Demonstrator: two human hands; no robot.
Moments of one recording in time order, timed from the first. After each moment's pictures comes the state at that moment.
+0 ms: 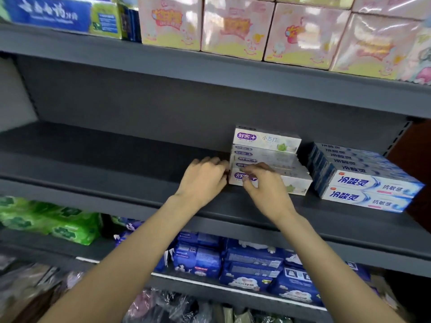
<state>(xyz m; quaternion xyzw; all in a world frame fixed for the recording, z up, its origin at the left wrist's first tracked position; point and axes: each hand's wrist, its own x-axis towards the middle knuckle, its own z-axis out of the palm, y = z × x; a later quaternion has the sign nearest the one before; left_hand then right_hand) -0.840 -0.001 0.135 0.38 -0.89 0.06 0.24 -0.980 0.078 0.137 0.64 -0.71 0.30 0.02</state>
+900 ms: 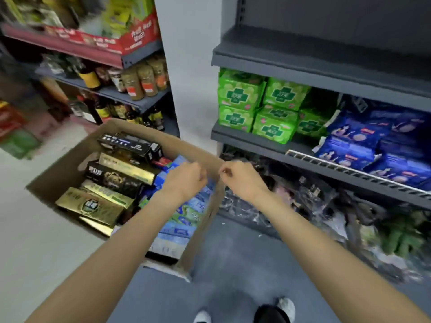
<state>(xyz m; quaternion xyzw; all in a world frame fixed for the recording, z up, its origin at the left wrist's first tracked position) -0.155 0.040 -0.021 0.59 -0.79 -0.17 0.01 -0.311 0.072 -0.007 0.68 -0.66 0.16 -0.26</state>
